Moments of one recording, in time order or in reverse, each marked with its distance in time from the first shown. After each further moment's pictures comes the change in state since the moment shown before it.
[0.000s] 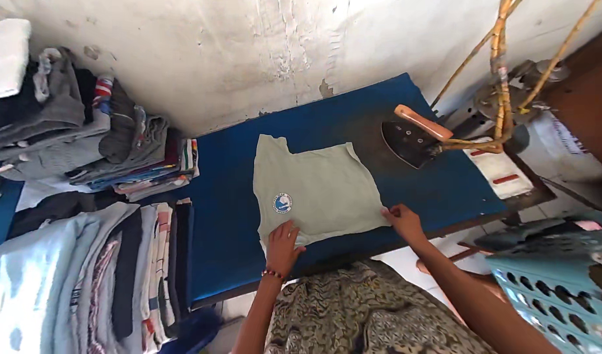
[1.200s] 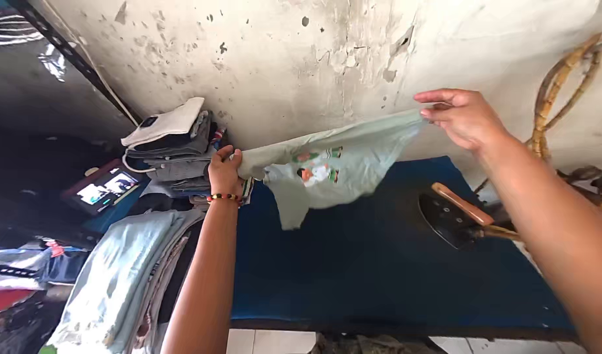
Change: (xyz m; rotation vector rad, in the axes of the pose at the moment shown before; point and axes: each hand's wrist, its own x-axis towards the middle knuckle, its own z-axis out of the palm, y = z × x) left_hand 0.004 0.003 -0.323 -1.199 1.134 -0.175; right_hand 0.006 -0.336 -0.216 0.397 0.122 -0.950
